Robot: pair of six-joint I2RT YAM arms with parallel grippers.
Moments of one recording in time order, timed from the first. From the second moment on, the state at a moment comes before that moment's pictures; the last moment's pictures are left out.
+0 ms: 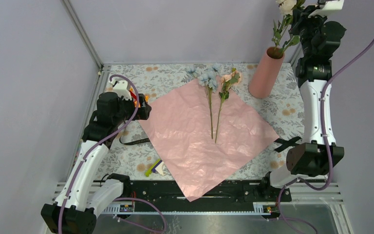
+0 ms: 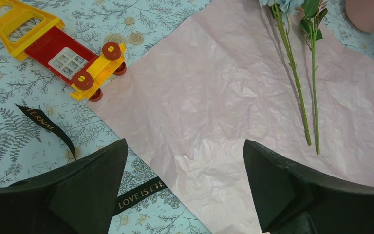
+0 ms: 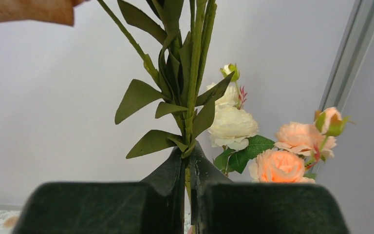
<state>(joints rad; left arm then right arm) -0.18 0.90 0.92 -0.48 0.13 -0.18 -0.14 1.52 1.76 0.09 -0.18 0.09</state>
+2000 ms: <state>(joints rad) -0.16 0.90 0.91 -0.48 0.16 -0.18 -0.14 1.65 1.33 0.21 -0.21 0.05</state>
